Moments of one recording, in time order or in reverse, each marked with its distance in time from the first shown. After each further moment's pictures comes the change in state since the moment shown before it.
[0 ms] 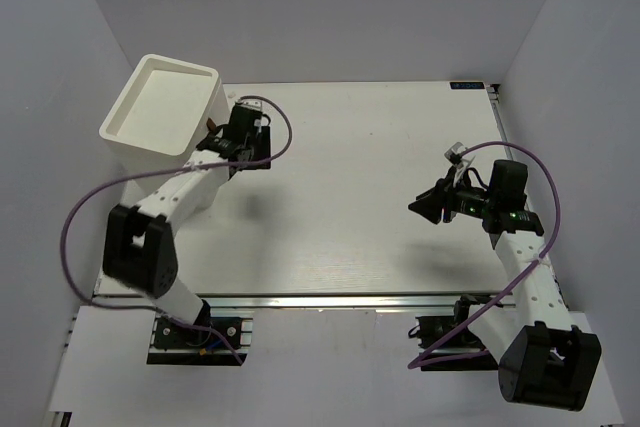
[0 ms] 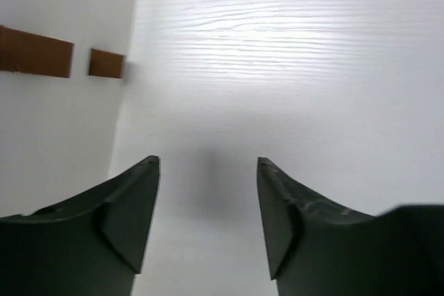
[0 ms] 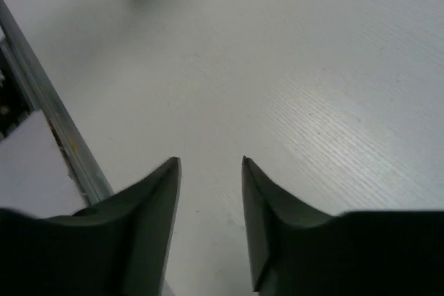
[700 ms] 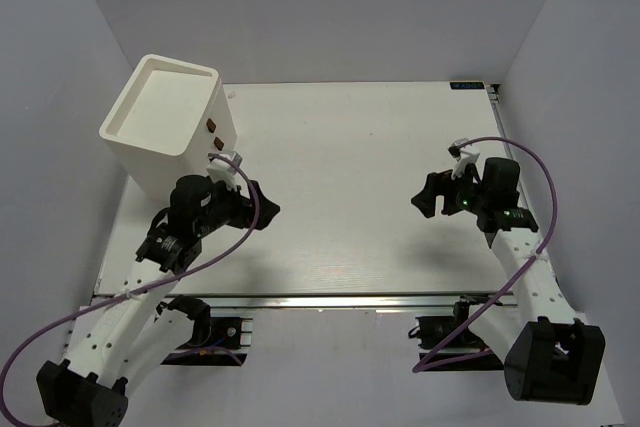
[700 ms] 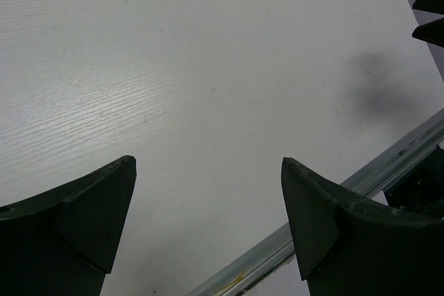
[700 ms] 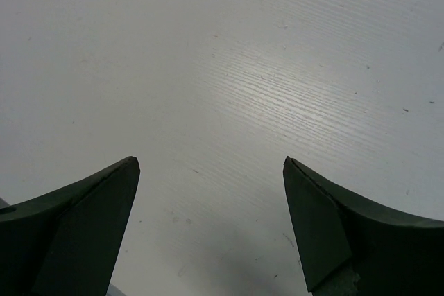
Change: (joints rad) left arm -0.002 -0.896 -0.607 0.185 0.633 -0.095; right arm 0.065 0.029 -0.002 0.043 0.416 0.089
